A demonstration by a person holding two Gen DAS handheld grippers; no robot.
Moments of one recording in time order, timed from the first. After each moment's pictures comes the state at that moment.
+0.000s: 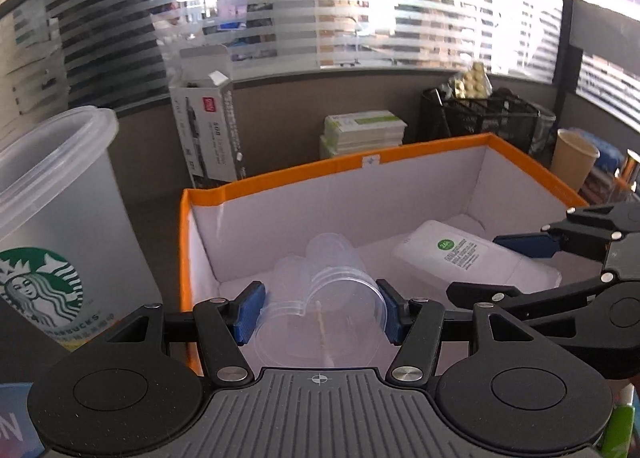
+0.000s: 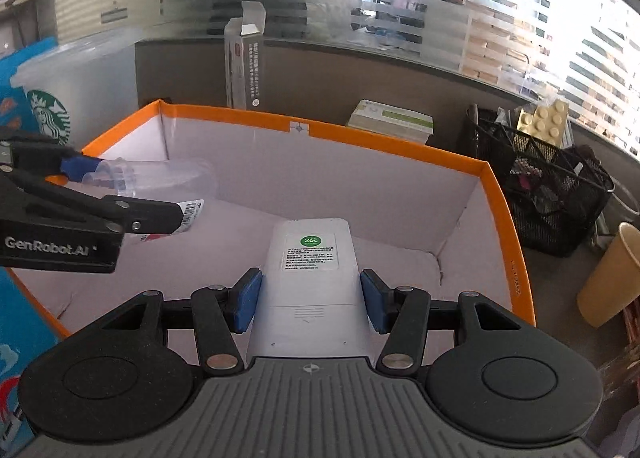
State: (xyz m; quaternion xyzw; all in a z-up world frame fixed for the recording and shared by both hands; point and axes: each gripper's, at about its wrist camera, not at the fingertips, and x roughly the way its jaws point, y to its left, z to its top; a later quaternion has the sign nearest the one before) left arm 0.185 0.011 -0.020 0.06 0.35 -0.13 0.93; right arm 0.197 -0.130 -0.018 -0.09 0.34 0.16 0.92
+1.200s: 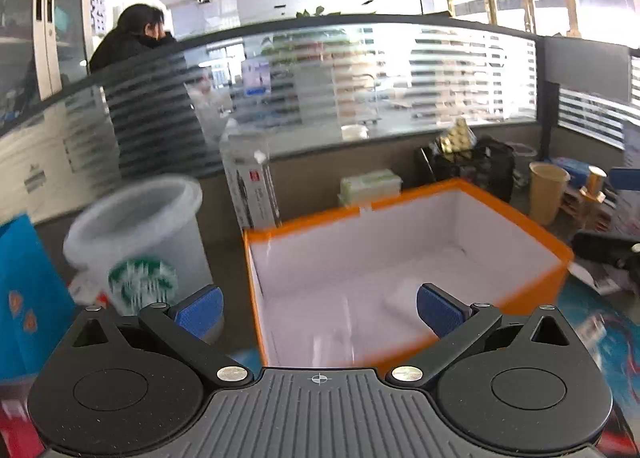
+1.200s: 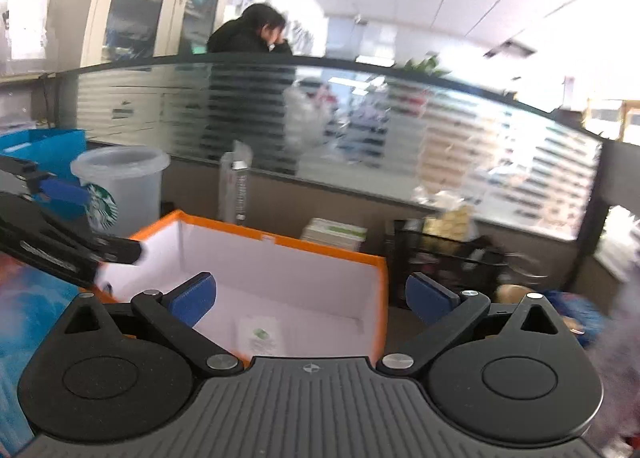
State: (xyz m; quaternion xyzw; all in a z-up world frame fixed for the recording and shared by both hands) left arm 0.072 0.021 0.028 0.09 0.25 -0.09 0.96; right arm 0.049 -0.200 0.045 -0.08 0.15 0.12 0.98
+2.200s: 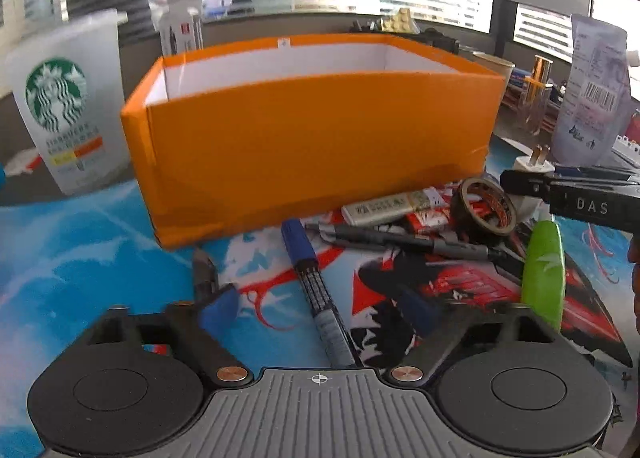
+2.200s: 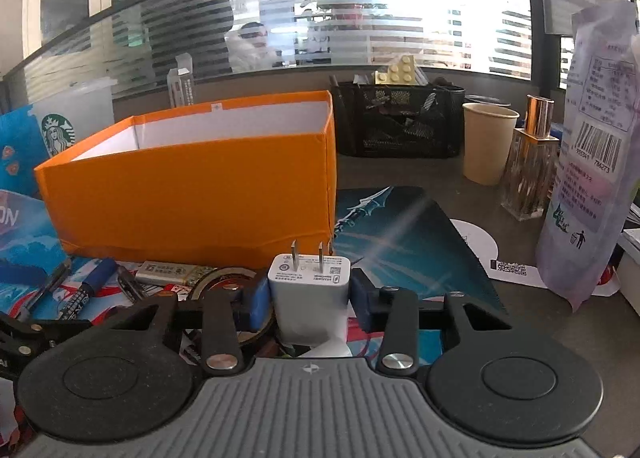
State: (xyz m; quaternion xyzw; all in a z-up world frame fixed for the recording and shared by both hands) left arm 0.029 -0.004 -0.086 0.05 0.35 -0.14 0.92; right arm 0.035 -0.223 -0.067 0.02 0.24 0.07 0.97
